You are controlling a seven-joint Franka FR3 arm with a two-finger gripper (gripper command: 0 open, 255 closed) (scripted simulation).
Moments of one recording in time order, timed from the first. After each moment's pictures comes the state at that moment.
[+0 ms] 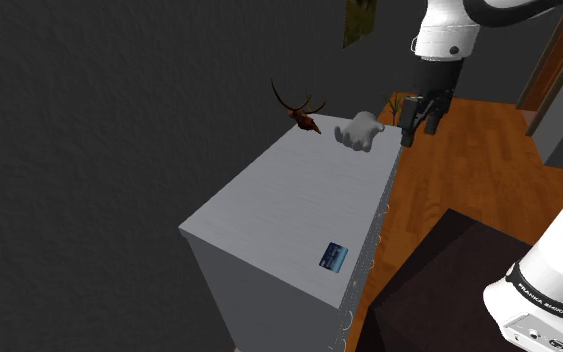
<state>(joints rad) -0.06 -0.75 0.14 -2.46 0.16 1.68 0.12</state>
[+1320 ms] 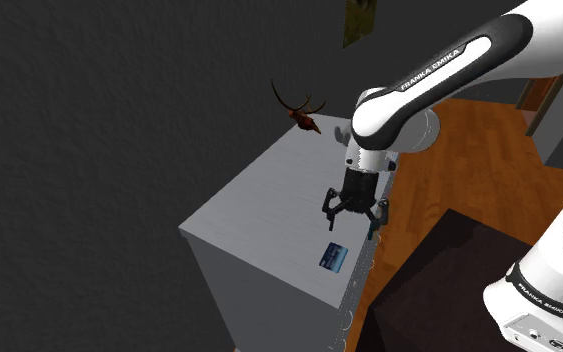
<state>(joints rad) -0.06 -0.18 0.39 -2.60 0.74 2.22 0.81</state>
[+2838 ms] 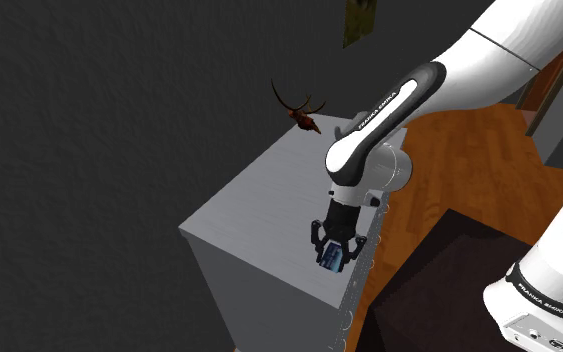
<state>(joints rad) -0.01 0.11 0.45 -2.55 0.96 2.48 0.84</state>
